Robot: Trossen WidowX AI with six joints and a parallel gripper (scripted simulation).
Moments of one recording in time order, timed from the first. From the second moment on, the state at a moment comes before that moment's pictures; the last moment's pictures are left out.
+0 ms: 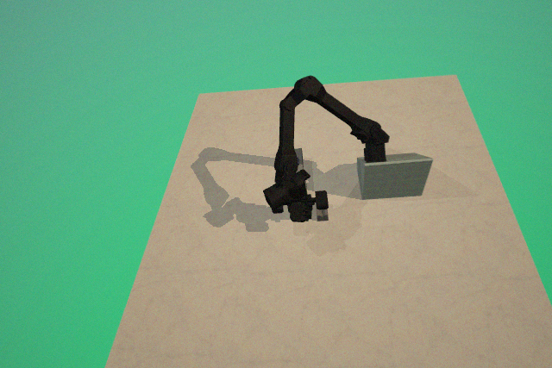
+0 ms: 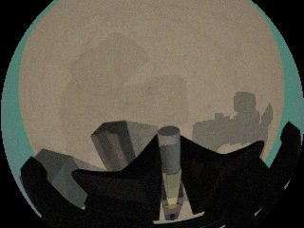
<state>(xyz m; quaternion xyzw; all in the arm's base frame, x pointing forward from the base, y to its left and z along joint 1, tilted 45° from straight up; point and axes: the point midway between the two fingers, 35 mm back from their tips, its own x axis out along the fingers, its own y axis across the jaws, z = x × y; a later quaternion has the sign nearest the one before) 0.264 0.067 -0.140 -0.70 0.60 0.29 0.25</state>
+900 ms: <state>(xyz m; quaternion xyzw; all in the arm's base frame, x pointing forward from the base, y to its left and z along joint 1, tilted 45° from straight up) 0.247 0.065 -0.143 -0.70 0.60 0.29 0.25</state>
